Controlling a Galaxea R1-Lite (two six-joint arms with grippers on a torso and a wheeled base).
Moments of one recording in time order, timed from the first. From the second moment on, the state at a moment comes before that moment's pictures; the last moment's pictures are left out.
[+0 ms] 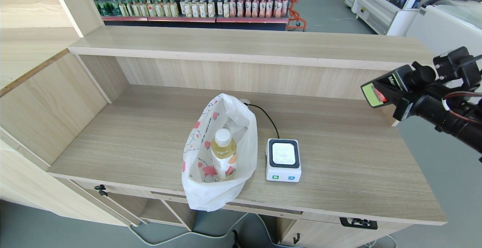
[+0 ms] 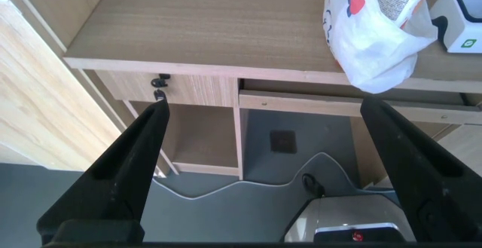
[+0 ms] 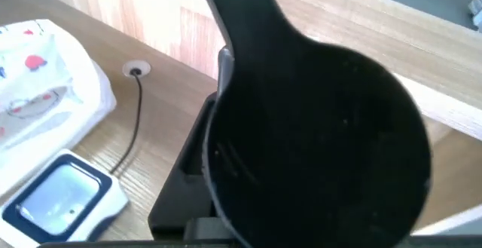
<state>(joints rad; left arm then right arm) -0.01 0.00 0.00 0.04 -0.04 0.03 0.01 1.62 -0.69 -1.11 0.34 -0.29</state>
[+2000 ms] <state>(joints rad) -0.01 0.00 0.00 0.04 -0.04 0.03 0.32 2.16 -1.09 -1.08 0.32 -0.06</state>
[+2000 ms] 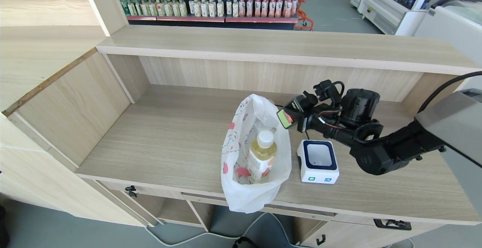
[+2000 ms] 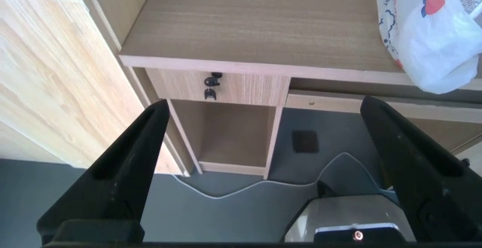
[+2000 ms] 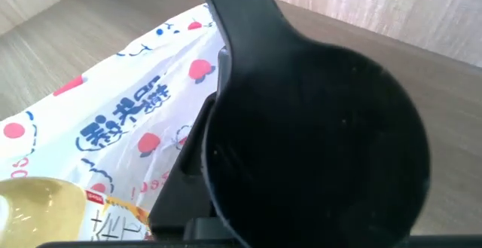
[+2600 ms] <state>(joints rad) -0.01 0.00 0.00 0.04 -0.04 0.03 0.36 2.25 -1.08 -1.15 0.37 -0.11</state>
